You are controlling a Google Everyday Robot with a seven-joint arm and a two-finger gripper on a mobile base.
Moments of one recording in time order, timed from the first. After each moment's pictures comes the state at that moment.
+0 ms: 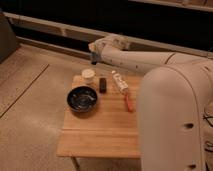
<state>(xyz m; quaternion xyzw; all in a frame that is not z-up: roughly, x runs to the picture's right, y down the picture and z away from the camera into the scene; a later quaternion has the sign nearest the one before) -0.074 -0.260 0.816 0.02 -0.27 0.61 0.74</state>
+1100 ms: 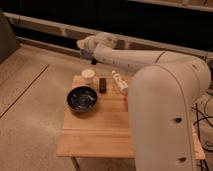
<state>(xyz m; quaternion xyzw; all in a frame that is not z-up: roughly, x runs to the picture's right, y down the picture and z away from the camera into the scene) -0.125 -0.271 0.819 0.02 -0.32 0.55 0.77</state>
